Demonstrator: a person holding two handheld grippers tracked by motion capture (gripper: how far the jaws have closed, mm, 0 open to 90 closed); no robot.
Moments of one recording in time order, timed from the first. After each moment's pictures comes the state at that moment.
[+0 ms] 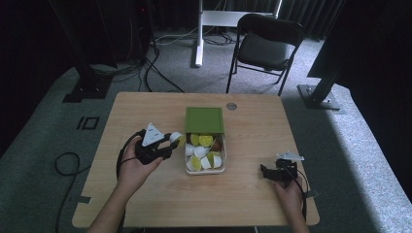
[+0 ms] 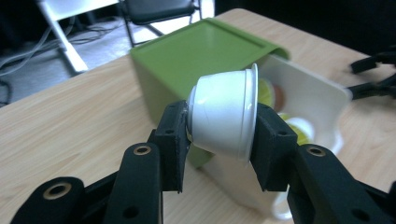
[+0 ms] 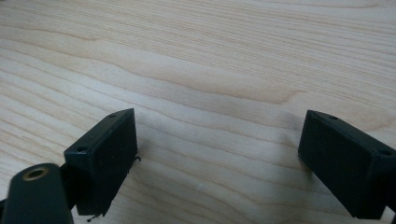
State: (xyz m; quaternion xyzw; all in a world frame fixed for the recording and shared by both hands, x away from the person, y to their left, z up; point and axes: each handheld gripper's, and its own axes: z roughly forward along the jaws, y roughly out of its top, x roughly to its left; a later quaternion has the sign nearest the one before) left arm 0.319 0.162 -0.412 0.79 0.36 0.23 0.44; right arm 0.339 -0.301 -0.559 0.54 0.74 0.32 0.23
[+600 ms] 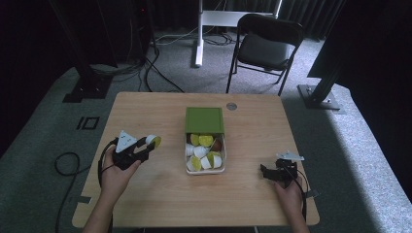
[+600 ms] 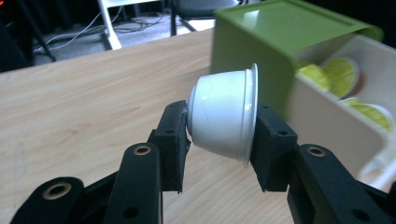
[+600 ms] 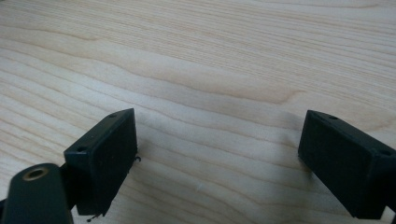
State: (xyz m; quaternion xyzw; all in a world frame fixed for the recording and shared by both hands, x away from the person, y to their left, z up) left arm 0.321 0.228 -0.456 0.74 0.44 0.26 0.45; right arm 0.339 -0.301 -0.559 0.54 0.74 0.32 0.23
